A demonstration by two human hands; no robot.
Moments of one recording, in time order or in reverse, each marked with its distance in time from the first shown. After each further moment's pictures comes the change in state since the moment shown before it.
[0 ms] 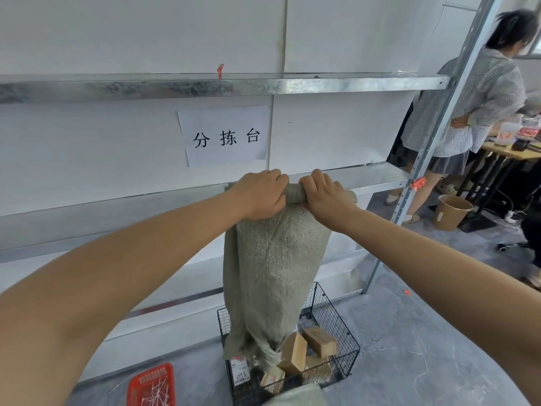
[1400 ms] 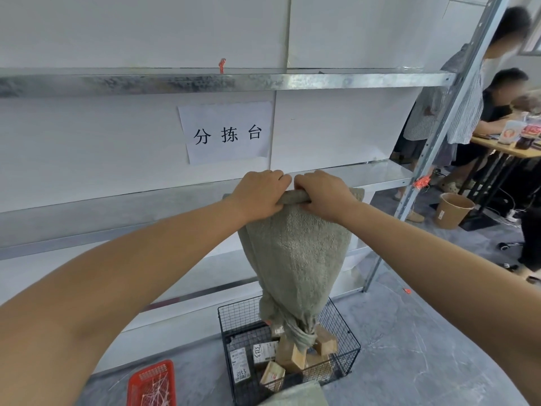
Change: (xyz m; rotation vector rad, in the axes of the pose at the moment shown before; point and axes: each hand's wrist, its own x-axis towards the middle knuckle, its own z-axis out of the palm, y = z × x) left_hand 0.003 -0.003 0.013 0.068 0.052 -0.043; right_hand 0.016 -0.012 -0.021 0.099 -0.060 0.000
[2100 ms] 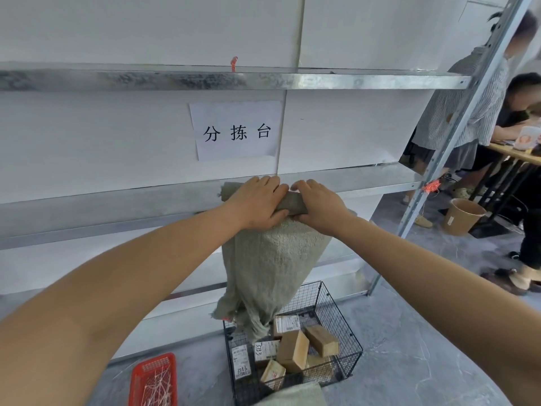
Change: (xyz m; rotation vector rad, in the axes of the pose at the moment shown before) left_hand -0.020 -0.009 0.018 0.036 -0.068 0.041; right_hand -0.003 -0.014 0.025 0.179 -0.059 0.062
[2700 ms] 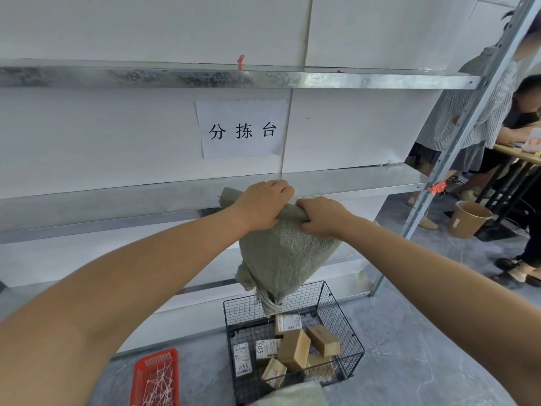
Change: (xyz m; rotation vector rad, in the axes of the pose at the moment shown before) left_hand -0.003 0.007 -0.001 -0.035 -0.066 -0.020; right_hand -0.005 -0.006 0.000 -0.083 -0.232 -0.013
